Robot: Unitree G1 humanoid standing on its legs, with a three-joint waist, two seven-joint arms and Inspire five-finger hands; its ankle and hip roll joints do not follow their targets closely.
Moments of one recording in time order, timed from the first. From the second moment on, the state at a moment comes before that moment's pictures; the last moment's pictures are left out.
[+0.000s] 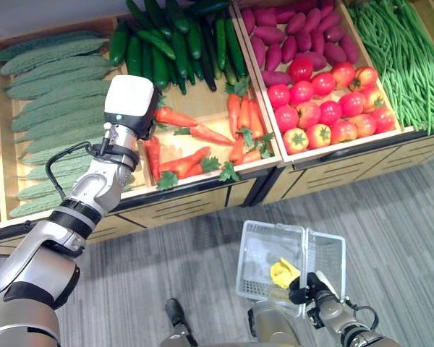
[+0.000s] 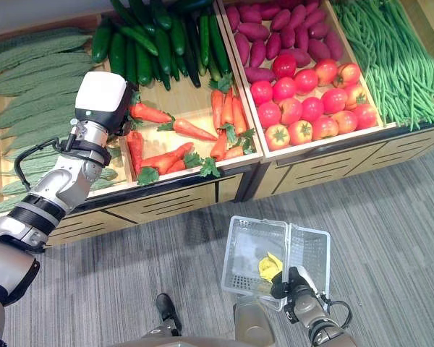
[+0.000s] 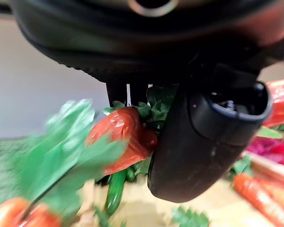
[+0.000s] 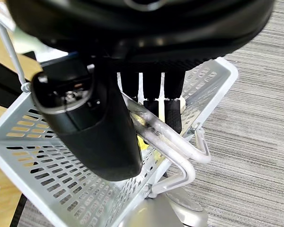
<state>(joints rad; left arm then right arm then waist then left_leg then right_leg) -0.81 0.77 -0.58 0.42 0.63 0.13 0.39 -0.18 -0.30 0.33 1.24 -0.07 -0.05 -0.15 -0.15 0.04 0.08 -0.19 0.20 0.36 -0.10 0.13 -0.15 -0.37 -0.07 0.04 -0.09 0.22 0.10</state>
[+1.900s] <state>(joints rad) 0.02 0.68 0.03 -0.20 0.47 0.05 0.31 0.02 -0.26 0.22 1.29 -0.16 0.03 -0.13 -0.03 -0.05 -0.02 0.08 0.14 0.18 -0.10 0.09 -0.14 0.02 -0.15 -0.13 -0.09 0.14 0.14</state>
